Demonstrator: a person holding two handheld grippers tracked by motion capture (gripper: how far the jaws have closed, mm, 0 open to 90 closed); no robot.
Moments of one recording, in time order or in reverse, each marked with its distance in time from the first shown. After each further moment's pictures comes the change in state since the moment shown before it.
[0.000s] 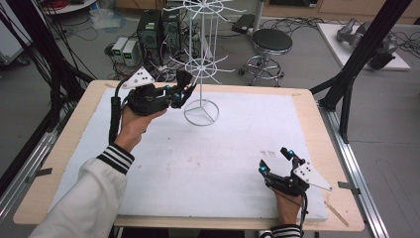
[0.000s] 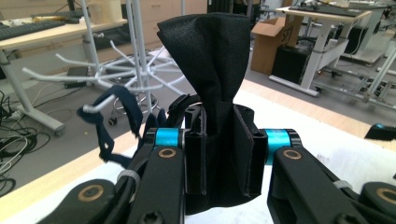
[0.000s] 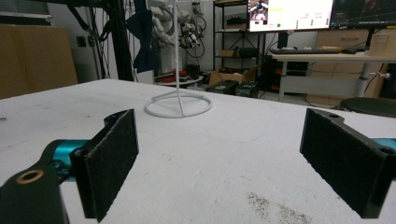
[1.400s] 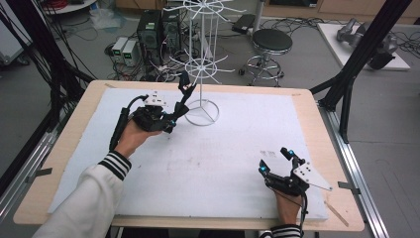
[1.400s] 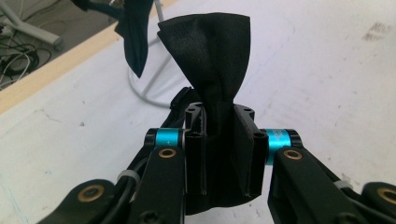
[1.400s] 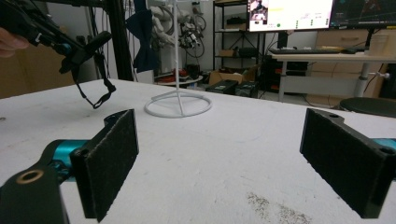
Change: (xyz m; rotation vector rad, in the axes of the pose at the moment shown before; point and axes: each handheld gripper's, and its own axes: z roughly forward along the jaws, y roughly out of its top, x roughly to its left) left arm 0.020 -0.069 0.019 0.393 0.009 0.064; right arm 0.000 0.000 0.000 0.003 -0.002 -0.002
